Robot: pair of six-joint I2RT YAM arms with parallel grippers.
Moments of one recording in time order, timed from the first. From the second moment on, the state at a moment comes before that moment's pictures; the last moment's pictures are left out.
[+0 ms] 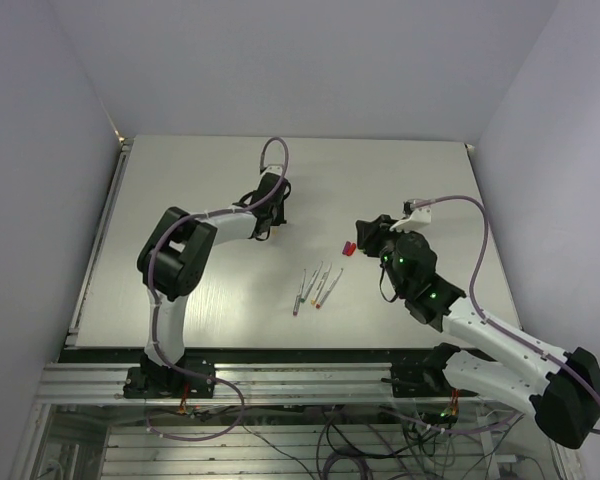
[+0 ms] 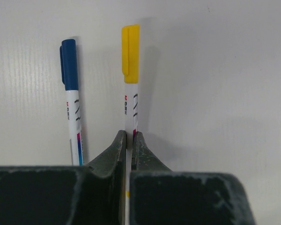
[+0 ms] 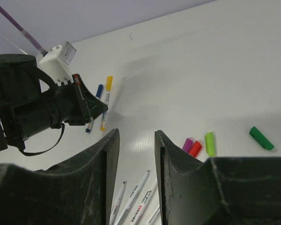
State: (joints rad) left arm -0.54 2.02 1.26 0.05 -0.28 -0.37; right arm 0.71 0.93 0.54 0.25 0.49 0.48
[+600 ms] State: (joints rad) left arm -0.53 2.08 1.34 -0.03 -0.36 -0.40; right arm 0.71 0.97 0.54 0.28 0.48 0.48
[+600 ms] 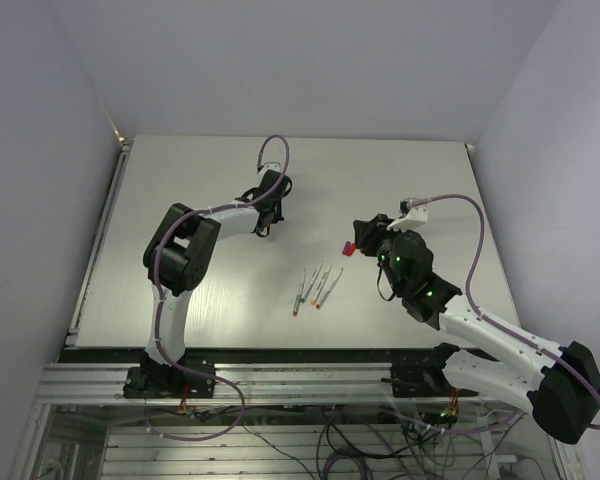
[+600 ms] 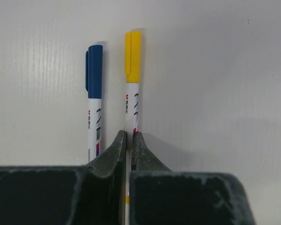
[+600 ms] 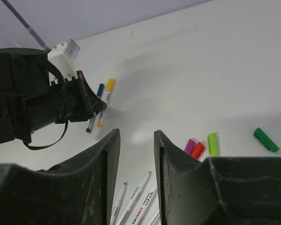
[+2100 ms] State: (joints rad) left arm -0.76 1.72 1.16 -0.11 -0.41 -0.34; right arm 0.63 0.90 0.53 0.25 0.61 0.52
